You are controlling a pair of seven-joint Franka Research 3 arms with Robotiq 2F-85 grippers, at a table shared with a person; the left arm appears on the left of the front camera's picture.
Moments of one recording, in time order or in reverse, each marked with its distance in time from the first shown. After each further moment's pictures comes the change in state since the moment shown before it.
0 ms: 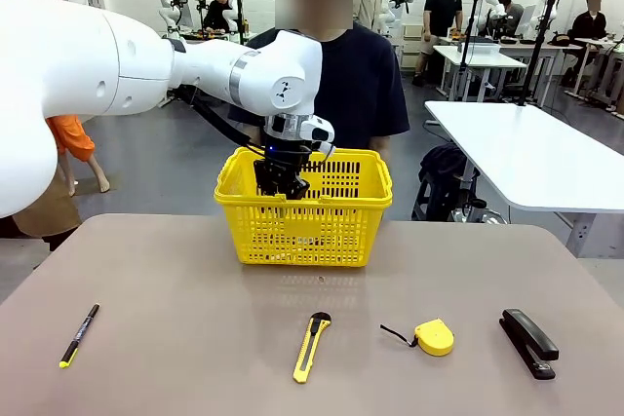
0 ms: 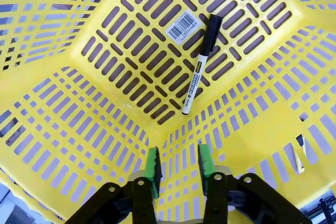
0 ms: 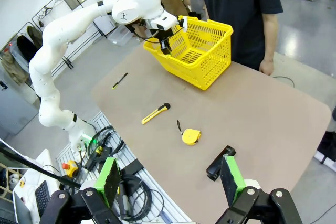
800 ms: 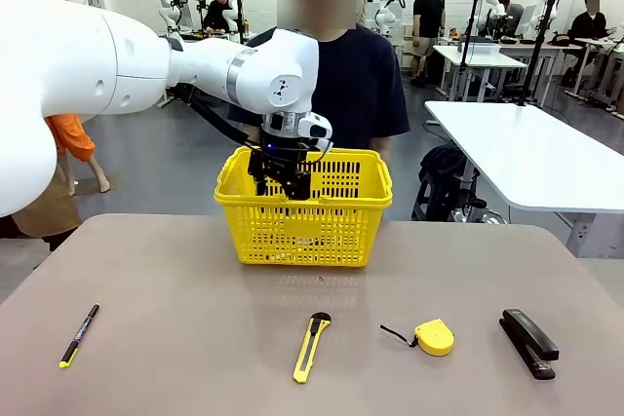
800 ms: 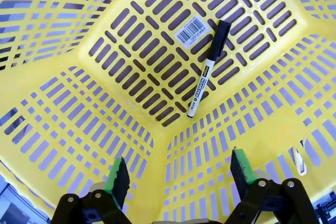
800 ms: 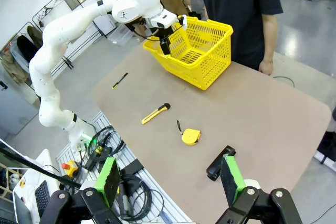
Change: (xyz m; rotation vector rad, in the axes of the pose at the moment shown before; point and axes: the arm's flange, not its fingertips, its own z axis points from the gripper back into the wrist) left arm 0.001 0.007 0.003 0.002 -0.016 0.033; right arm 0.000 0.000 0.000 0.000 0.000 0.000
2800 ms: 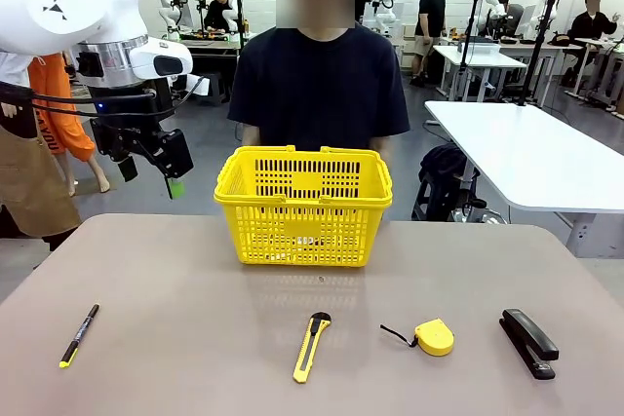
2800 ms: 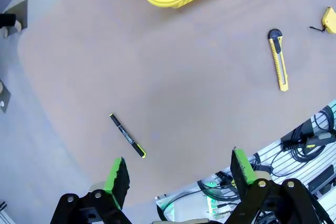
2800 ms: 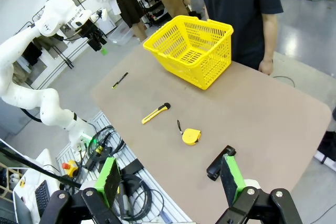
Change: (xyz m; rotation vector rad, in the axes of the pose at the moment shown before) left arm -0.295 0.017 0.115 -0.068 -0.197 0.239; right arm 0.000 0.000 -0.001 0.001 0.002 0.000
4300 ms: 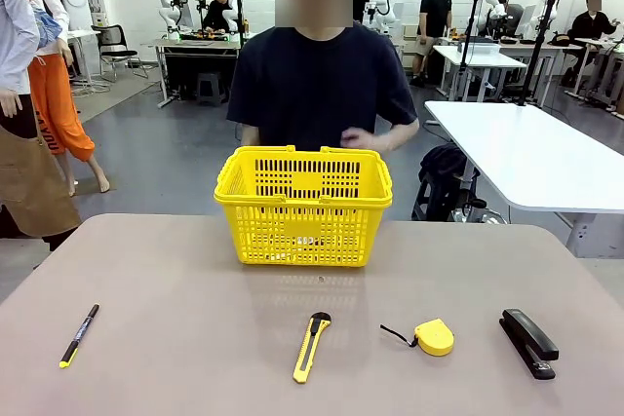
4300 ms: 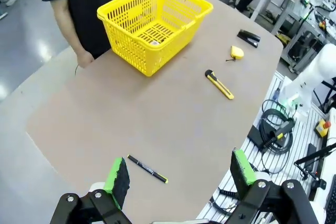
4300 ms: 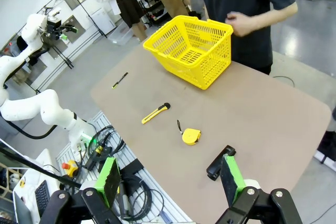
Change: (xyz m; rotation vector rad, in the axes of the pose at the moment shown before) left arm -0.219 0.239 0.073 -0.452 -0.675 -0.265; right arm 0.000 0.000 0.000 -0.001 0.000 0.000
